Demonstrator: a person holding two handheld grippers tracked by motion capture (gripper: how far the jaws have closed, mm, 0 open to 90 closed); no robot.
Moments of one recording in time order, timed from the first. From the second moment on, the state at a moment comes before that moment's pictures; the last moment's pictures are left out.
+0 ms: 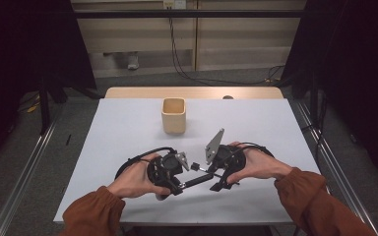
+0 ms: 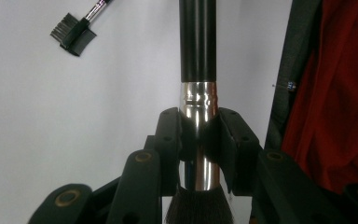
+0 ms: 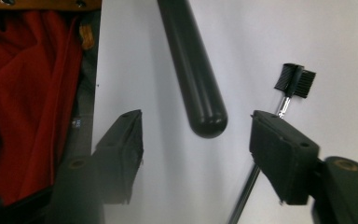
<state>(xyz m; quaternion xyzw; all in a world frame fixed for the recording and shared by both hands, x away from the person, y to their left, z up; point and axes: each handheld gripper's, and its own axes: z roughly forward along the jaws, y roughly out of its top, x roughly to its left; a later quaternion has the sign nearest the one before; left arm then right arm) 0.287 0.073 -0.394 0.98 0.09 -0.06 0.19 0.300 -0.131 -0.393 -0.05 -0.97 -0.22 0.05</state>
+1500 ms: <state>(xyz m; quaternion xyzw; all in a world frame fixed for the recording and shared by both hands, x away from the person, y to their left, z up) 0.288 0.075 -0.402 0.97 0.08 -0.07 0.21 0.303 -0.112 -0.404 -0.01 -0.97 -0.23 0.10</state>
